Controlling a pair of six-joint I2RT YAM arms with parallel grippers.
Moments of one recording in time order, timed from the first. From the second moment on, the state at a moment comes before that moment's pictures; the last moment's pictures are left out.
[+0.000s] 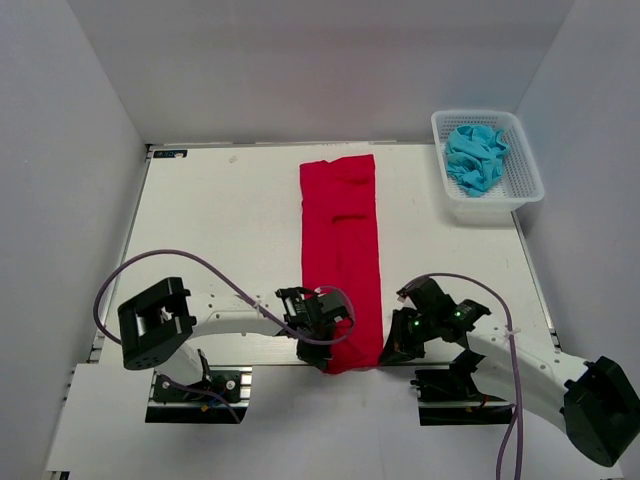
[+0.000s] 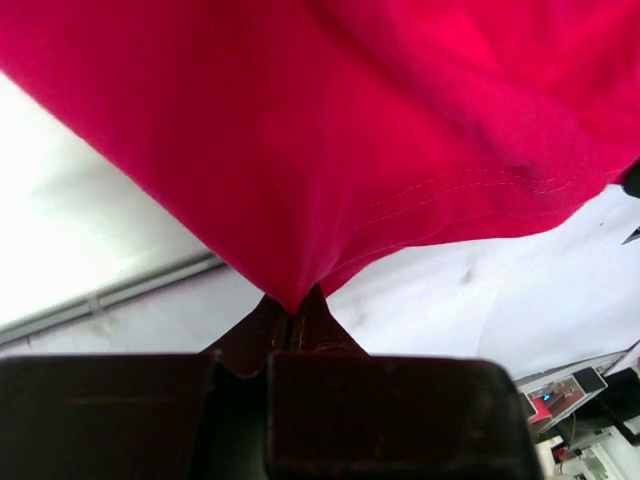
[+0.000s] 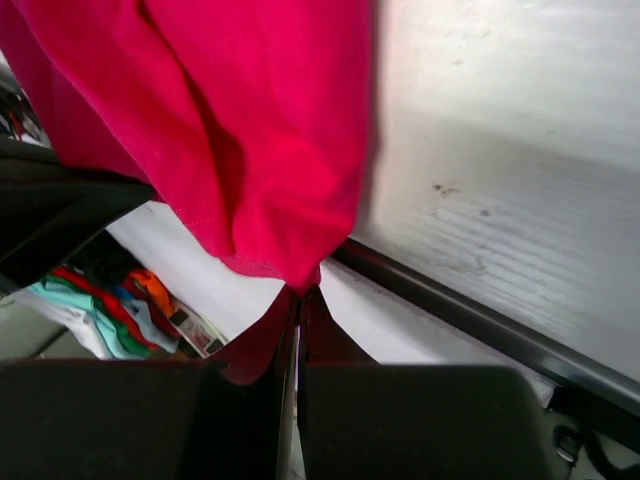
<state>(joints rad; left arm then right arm) -1.24 1.55 0.86 -0.58 0.14 -1.04 0.71 0.87 0.31 -0.57 -0.53 0.89</state>
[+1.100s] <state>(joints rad) -0.77 1.72 1.47 -0.74 -0.27 -0.86 0.58 1.49 1.24 -0.74 0.06 0.72</state>
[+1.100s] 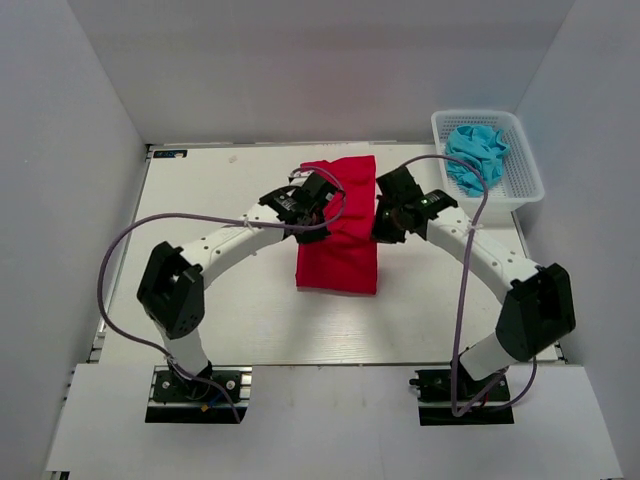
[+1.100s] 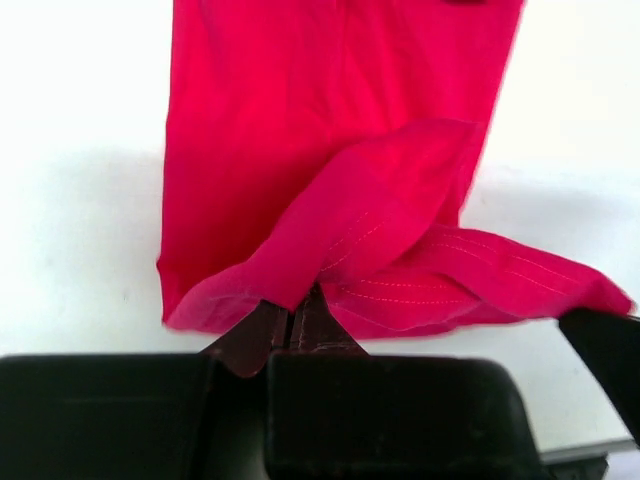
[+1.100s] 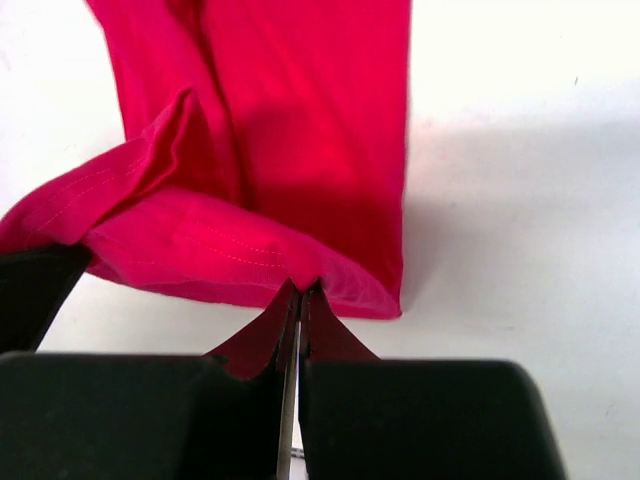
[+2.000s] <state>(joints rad) -0.48 2.17 1.91 -0.73 -0.05 -0.73 0.39 2.08 1.79 -0.73 -0.13 0.57</state>
